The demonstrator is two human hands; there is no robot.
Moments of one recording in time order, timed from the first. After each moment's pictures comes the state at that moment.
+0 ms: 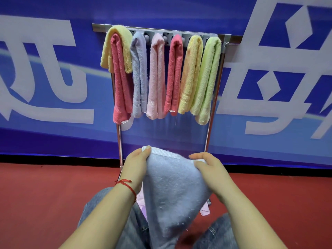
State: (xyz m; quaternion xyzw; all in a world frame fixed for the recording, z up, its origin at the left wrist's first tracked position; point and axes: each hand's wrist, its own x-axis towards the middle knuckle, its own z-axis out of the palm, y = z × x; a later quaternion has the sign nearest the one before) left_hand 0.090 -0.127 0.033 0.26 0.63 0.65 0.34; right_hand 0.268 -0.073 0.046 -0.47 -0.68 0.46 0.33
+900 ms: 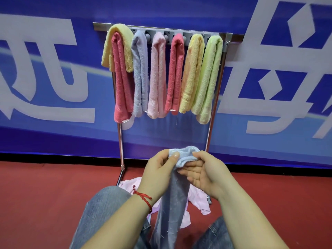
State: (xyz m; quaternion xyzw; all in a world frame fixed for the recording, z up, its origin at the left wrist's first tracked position) left_hand 0.133 -0.140 0.033 0.46 0.53 0.64 0.32; right_hand 0.255 -0.086 0.068 -0.45 -0.41 0.74 0.28
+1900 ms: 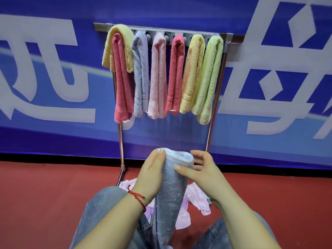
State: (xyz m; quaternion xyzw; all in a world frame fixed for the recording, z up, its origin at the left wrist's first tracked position) left_hand 0.125 -0.143 0.028 0.43 0.51 0.67 0.33; right_hand 0.258 -0.096 0.053 -0.45 -0.62 0.55 0.33
